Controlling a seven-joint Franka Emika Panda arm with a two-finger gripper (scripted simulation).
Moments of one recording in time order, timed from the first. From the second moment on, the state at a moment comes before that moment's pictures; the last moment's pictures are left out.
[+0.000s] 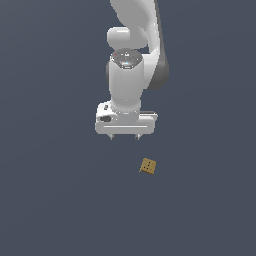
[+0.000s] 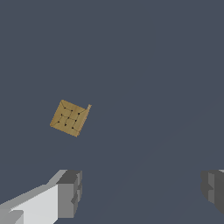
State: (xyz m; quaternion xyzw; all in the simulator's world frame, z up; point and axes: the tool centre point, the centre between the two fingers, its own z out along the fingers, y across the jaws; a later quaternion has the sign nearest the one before) arm 0.021 -0.012 0.196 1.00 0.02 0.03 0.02
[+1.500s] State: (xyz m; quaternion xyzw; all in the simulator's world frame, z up) arm 0.041 0.025 0.141 1.00 -0.05 0.01 0.02
